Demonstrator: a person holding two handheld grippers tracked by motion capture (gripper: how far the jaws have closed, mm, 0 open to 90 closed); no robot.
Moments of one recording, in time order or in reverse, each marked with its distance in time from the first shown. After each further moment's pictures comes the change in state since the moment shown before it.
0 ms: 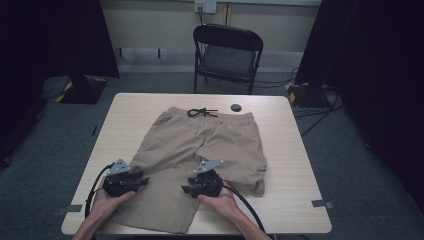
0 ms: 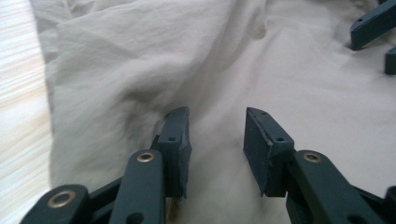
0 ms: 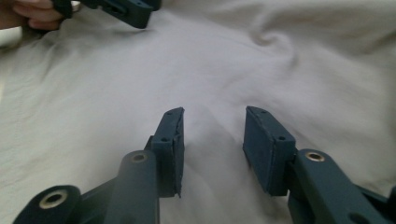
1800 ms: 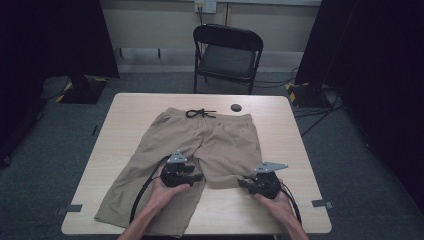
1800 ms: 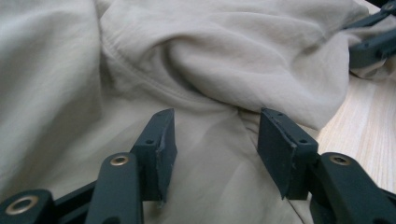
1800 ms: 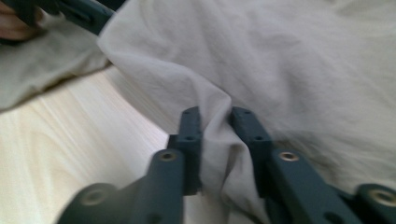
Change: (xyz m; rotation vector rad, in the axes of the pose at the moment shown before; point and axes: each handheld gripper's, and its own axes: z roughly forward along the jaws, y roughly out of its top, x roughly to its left) left arm -0.093 0.081 0.112 -0.003 -0.191 -0.027; right arm -0.074 -0.072 -0.133 -0.050 -0.205 0.104
